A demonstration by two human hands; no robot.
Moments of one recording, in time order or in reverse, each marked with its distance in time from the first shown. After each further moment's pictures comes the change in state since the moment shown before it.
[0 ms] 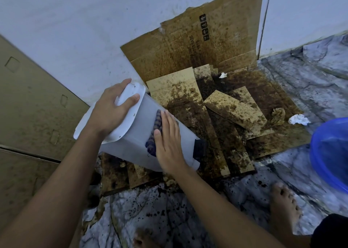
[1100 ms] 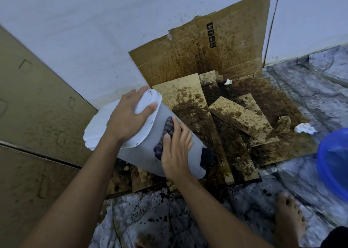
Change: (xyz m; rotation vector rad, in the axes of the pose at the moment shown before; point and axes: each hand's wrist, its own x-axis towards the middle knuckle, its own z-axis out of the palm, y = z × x) left_hand -0.010 0.016 0.018 0.060 0.020 0.037; right_hand -0.007 -0.020 0.001 -0.038 0.238 0.057
